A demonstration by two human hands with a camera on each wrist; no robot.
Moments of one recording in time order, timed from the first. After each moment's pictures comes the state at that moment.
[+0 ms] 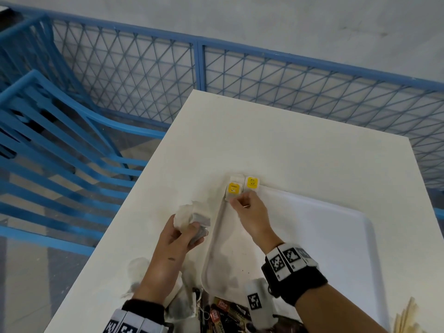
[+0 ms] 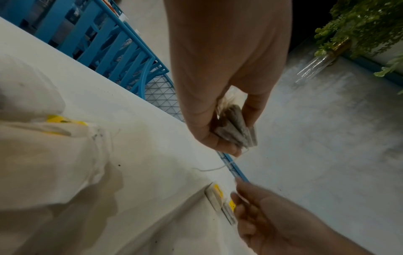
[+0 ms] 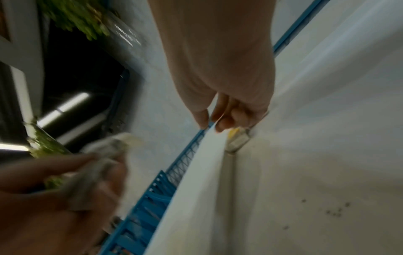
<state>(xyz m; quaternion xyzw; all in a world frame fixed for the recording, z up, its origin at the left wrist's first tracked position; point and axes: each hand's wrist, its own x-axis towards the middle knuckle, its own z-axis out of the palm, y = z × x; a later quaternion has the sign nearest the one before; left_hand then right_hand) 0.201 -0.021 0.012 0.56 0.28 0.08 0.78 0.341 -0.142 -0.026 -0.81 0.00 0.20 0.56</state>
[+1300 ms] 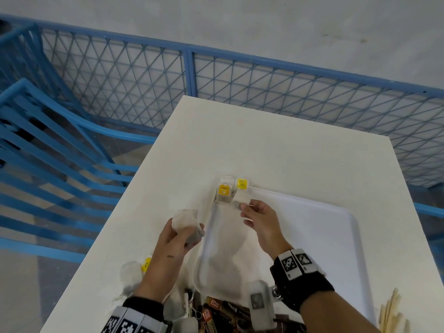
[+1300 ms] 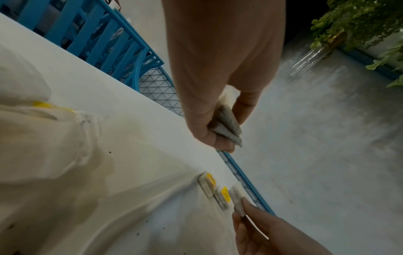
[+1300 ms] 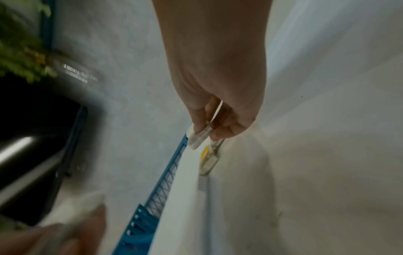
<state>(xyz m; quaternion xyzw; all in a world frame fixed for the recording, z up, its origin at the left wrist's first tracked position) 0.207 -0.034 0.013 0.53 0.28 0.08 0.80 0.340 -0.184 -0.018 -0.65 0.14 0.25 0.71</state>
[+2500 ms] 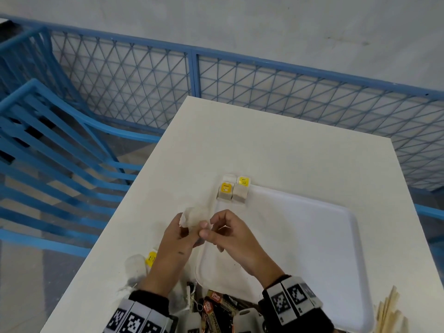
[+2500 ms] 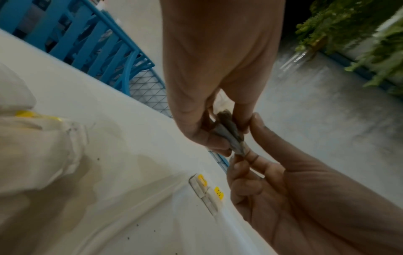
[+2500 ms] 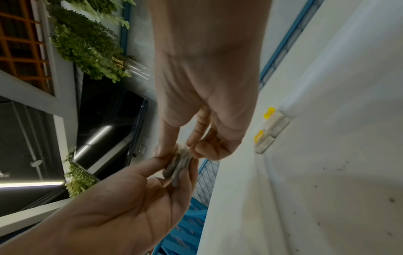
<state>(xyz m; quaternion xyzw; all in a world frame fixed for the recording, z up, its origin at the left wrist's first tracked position) 0.204 -0.042 0.029 0.61 0.26 0.06 0.75 0.275 -0.165 0.023 -0.68 -0.12 0.35 0.63</state>
